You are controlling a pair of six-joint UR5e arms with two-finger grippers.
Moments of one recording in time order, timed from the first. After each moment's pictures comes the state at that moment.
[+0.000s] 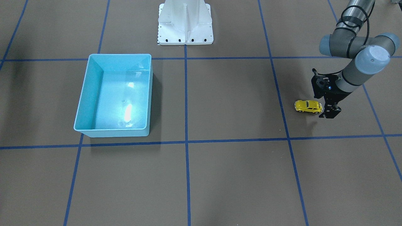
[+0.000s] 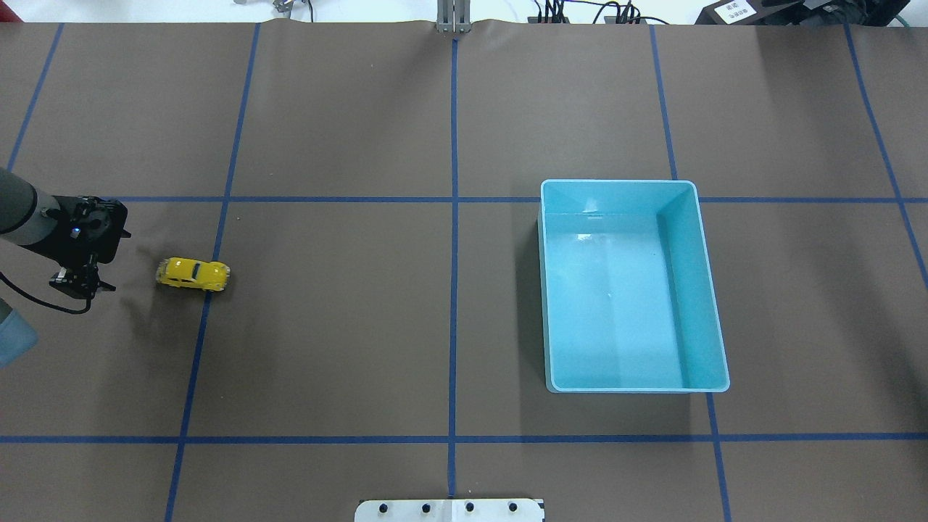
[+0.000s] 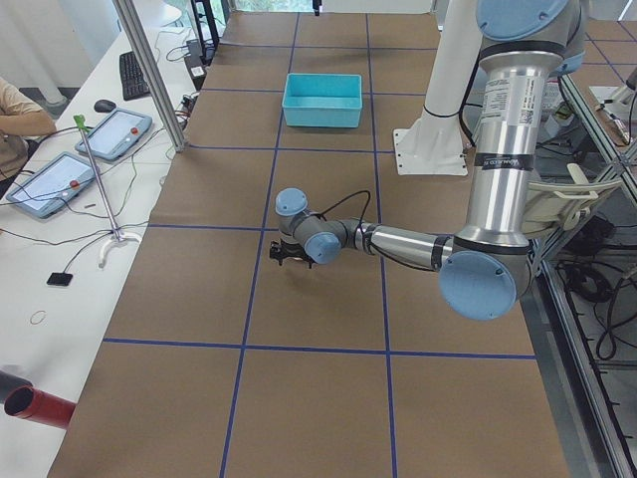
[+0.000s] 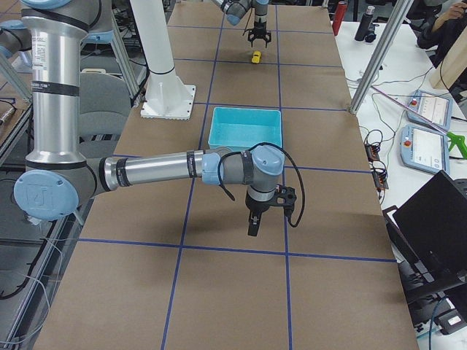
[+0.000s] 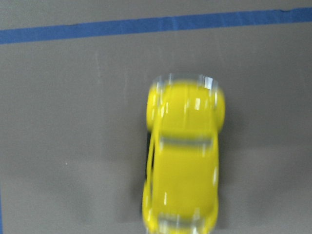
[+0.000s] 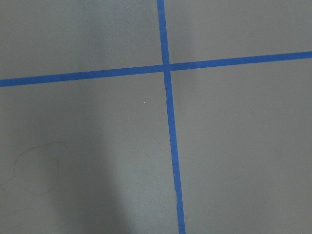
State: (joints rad) left arm -0.91 -1.64 -1.57 -2.12 -2.15 0.77; right arm 1.45 -1.64 1.79 -1.68 2.26 0.23
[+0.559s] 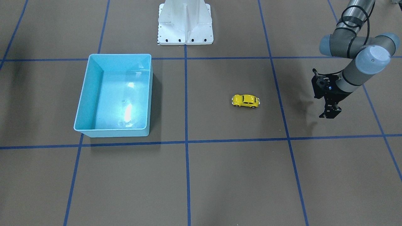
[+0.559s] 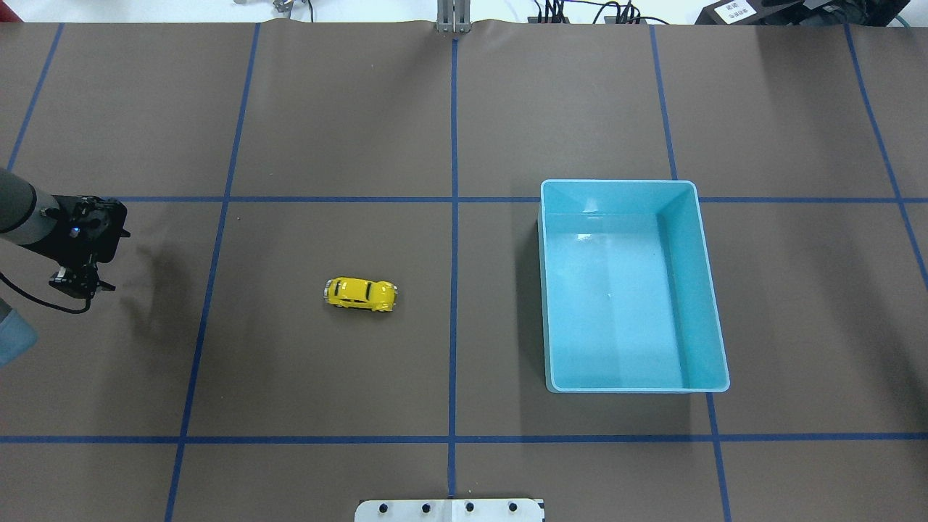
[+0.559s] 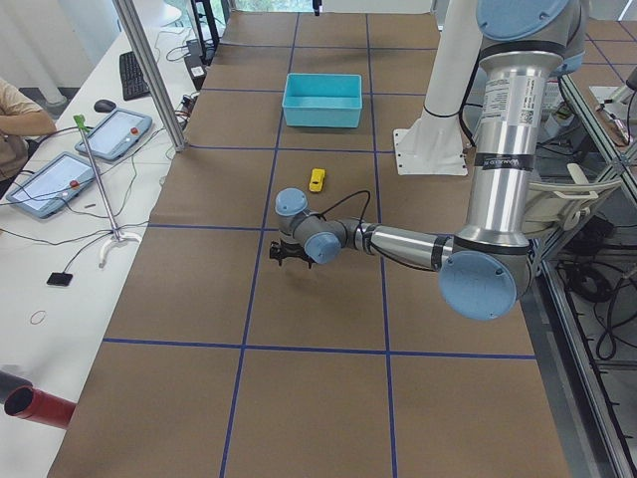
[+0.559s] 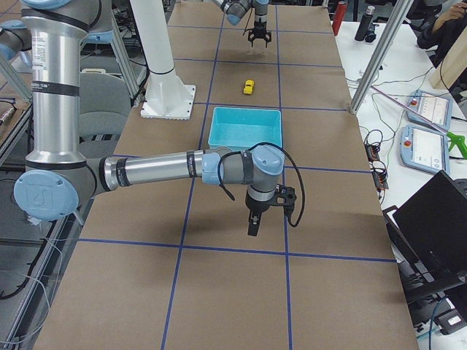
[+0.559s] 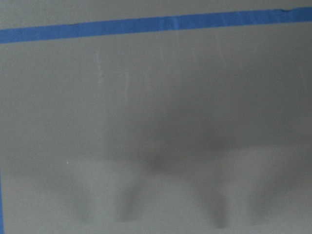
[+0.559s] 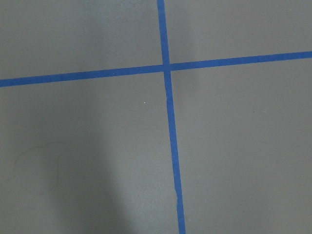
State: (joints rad) left arm -0.91 -1.64 -1.57 -2.12 -2.15 0.76; right arm 1.45 -1.64 1.79 -1.68 2.26 0.23
